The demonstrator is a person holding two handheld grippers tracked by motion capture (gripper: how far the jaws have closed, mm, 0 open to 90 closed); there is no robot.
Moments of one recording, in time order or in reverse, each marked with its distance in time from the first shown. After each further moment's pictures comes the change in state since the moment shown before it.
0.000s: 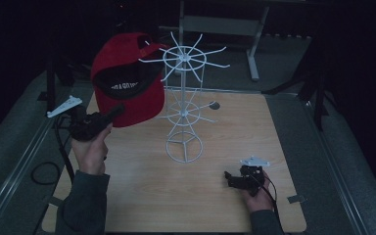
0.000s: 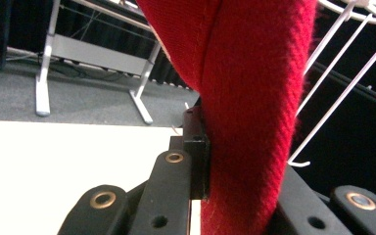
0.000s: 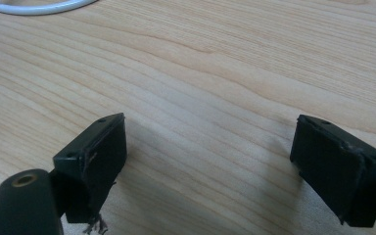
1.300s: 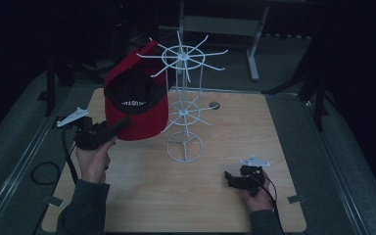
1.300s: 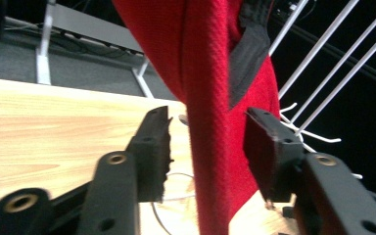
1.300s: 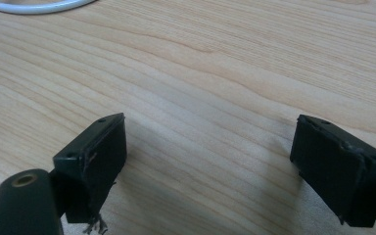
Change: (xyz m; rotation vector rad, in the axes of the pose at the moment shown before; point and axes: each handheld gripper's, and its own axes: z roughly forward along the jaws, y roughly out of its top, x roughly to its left) left arm 0.017 -0.031 0.003 0.067 0.019 -0.036; right arm 0.000 0.000 0.000 0.000 0.000 0.002
